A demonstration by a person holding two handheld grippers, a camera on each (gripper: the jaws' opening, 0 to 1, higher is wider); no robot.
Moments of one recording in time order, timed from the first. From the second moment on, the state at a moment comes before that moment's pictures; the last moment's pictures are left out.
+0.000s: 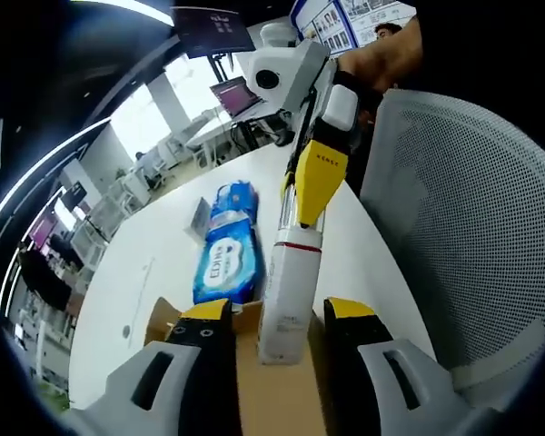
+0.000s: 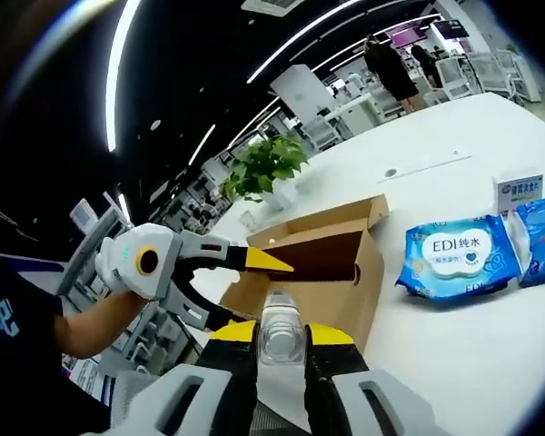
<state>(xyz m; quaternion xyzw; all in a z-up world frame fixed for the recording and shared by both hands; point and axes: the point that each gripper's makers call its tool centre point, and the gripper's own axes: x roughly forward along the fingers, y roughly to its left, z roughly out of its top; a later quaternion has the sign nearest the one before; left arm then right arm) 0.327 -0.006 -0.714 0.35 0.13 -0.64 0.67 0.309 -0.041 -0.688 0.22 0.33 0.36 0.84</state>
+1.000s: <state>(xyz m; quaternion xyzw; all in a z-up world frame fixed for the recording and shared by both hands) 0.347 0.015 -0.698 0.14 0.23 -0.56 0.78 0.339 -0.078 -0.666 0.03 0.31 0.40 0.86</state>
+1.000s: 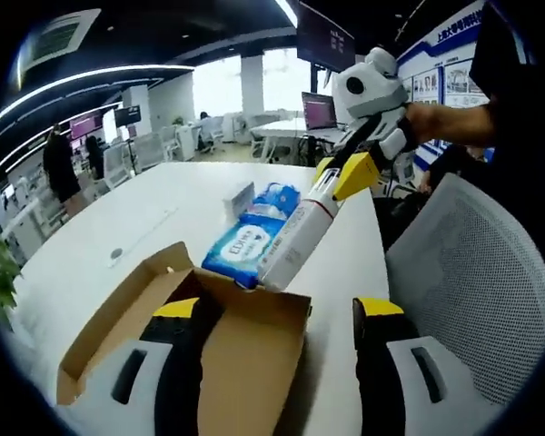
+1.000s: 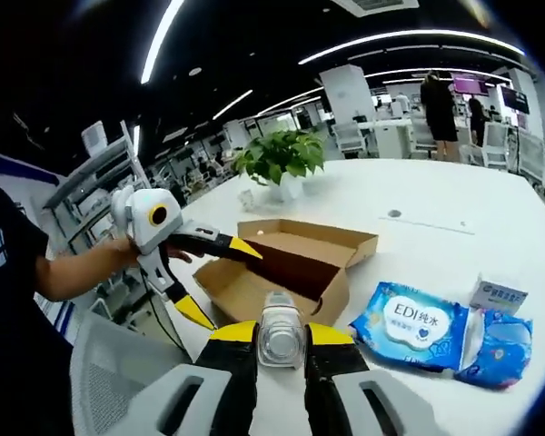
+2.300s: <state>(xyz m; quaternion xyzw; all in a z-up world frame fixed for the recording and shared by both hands) 0.340 0.061 -0.688 0.07 0.23 -0.48 0.85 0.419 -0.135 -0.657 -0.28 0.30 0.45 0.80</state>
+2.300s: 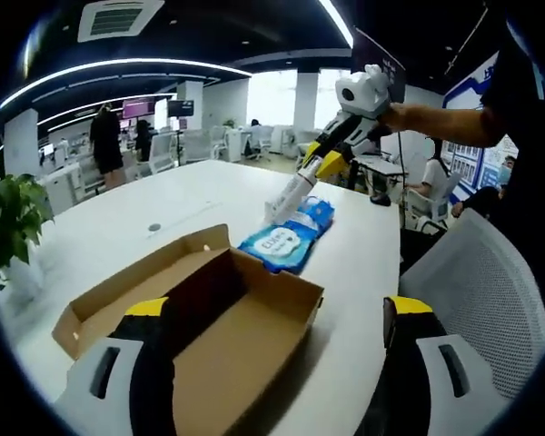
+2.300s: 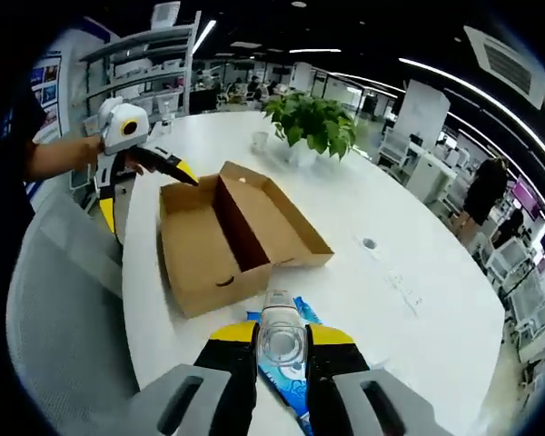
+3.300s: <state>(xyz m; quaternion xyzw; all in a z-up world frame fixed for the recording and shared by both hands) 0.341 0.097 -0.670 0.06 0.22 -0.44 0.87 0.489 -0.158 -0.686 -0.38 0.32 0.47 0.73</state>
